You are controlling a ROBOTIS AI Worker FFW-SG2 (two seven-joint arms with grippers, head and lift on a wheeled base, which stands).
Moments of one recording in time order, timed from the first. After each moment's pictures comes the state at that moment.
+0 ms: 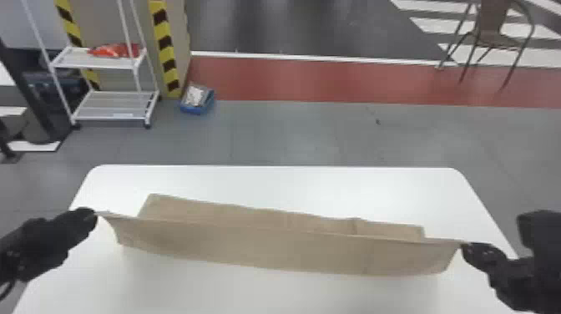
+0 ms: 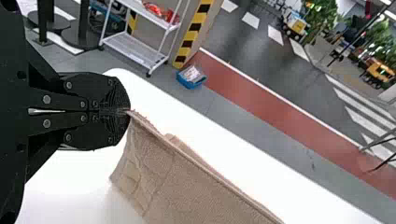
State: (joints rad) left arm 0.24 0.24 0.24 -1.79 -0.80 0.08 -0.66; right arm 0.37 -0.09 -0.39 -2.17 0.38 0.79 0.61
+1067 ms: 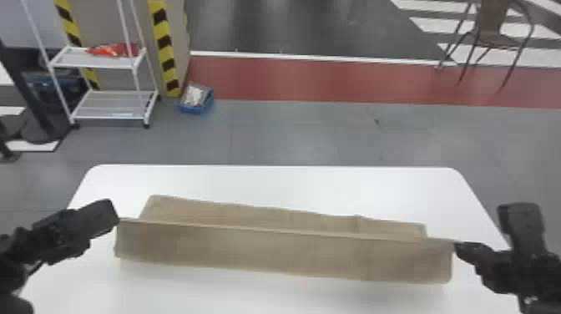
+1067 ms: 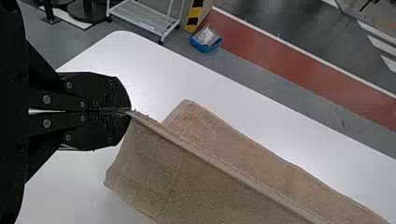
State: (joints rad) left arm 0.06 0.28 0.10 -1.59 -0.92 0.16 -0.78; right arm 0.18 -0.08 -0.41 -1.92 0.48 0.81 0.63
